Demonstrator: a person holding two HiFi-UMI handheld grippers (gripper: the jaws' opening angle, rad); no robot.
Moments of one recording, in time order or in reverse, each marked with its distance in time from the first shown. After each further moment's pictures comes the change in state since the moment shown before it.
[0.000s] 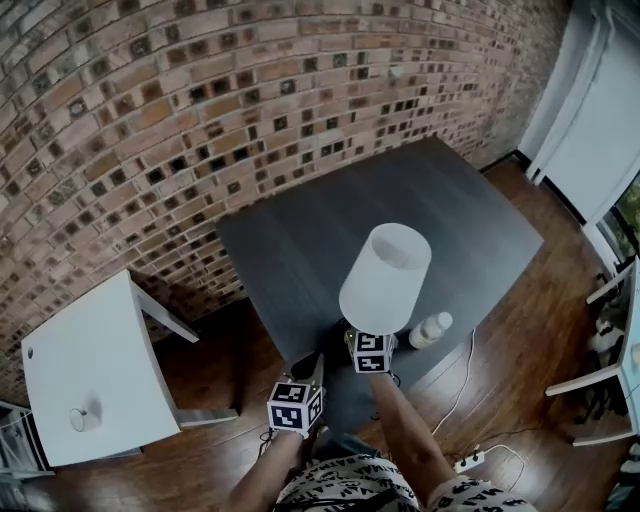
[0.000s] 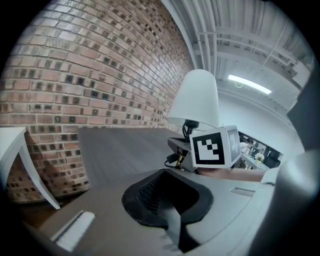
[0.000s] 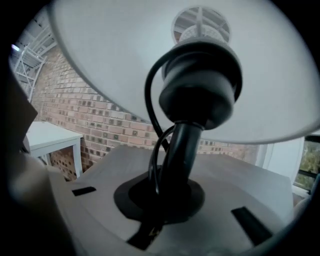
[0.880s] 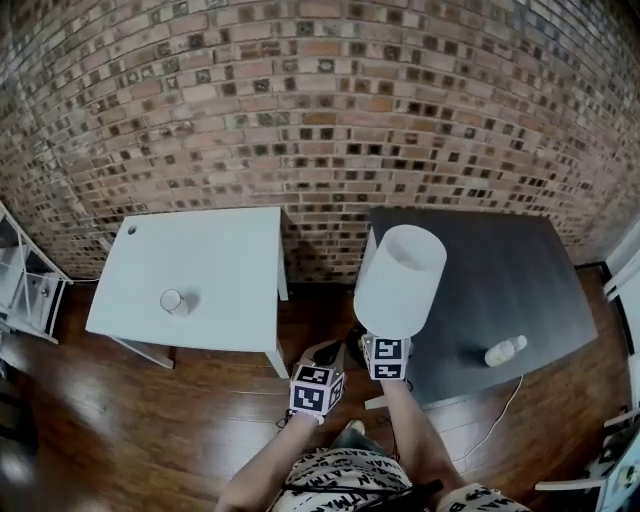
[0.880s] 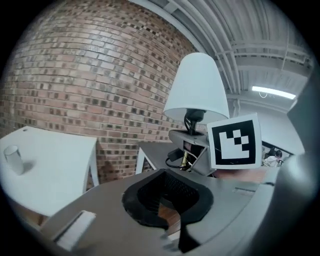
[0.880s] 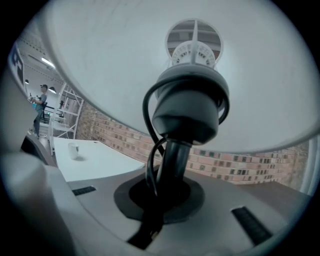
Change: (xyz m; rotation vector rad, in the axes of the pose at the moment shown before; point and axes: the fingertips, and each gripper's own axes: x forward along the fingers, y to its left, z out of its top) left arm -0.262 0.092 -0.017 -0.134 -0.146 0.348; right arm -0.122 0.300 0.134 -0.118 -0.191 0.427
